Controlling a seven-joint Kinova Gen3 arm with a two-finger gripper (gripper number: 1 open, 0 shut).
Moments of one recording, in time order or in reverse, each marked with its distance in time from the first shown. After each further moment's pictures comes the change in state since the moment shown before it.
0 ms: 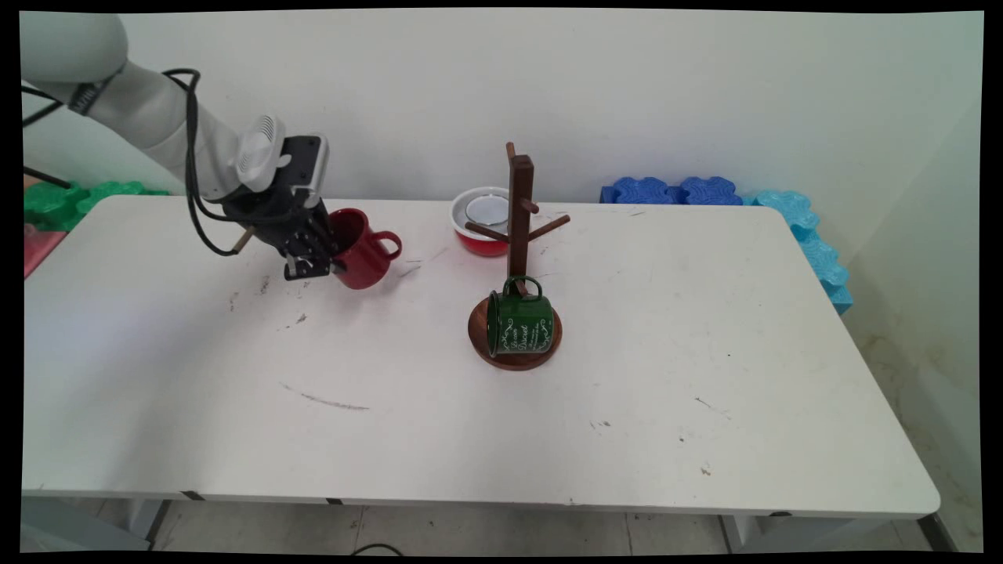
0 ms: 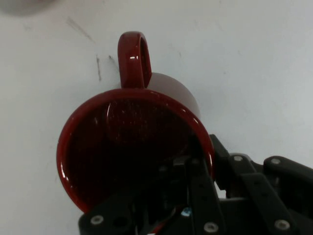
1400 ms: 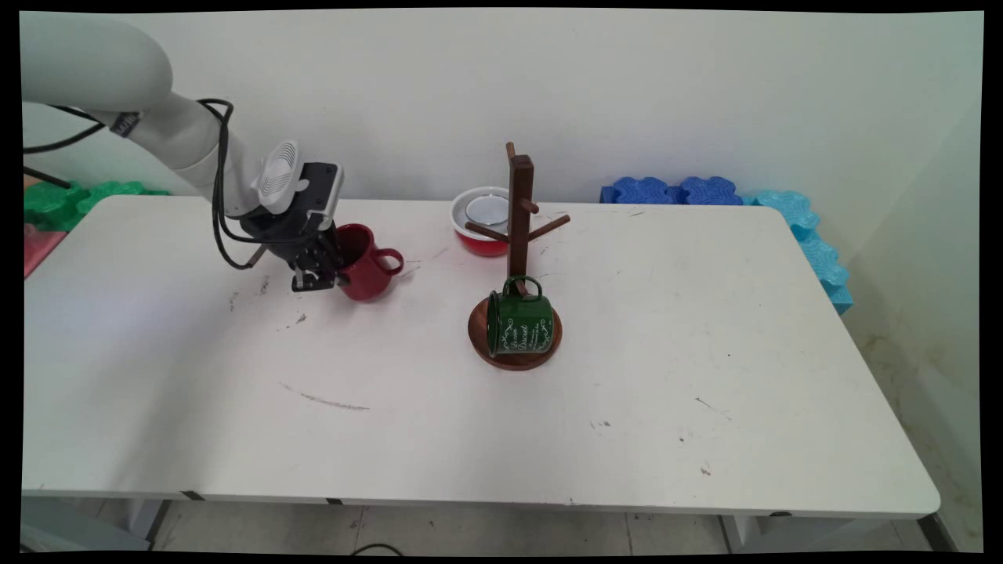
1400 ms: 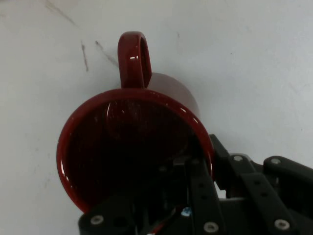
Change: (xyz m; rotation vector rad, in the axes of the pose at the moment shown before) arm -0.007 -0.008 0.036 -0.026 -0.042 0.056
